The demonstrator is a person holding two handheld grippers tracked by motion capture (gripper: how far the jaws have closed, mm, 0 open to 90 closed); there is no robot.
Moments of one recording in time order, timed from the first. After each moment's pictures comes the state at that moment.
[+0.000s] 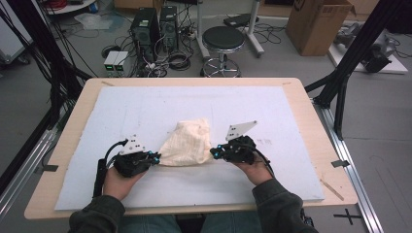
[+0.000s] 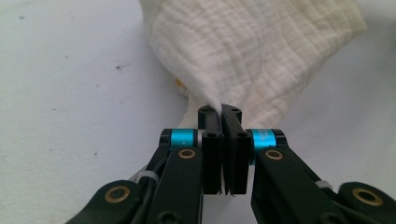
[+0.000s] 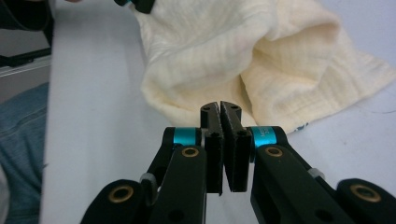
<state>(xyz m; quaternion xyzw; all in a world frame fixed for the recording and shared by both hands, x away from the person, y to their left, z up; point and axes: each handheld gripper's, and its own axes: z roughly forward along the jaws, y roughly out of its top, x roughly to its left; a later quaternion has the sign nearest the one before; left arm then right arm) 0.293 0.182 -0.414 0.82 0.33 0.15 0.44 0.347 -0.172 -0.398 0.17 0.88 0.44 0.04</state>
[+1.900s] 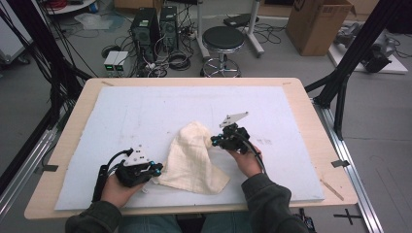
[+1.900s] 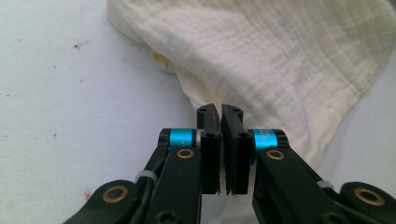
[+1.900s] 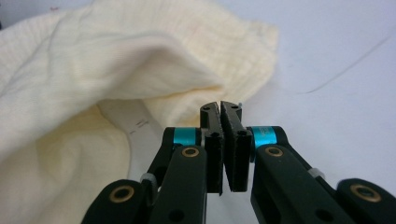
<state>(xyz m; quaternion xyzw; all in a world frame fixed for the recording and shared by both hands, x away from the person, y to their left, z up) 0.272 0.183 -0.423 0.85 0.29 0.15 0.42 0.390 -0.158 -0.407 0.27 0.88 0.39 0.10</state>
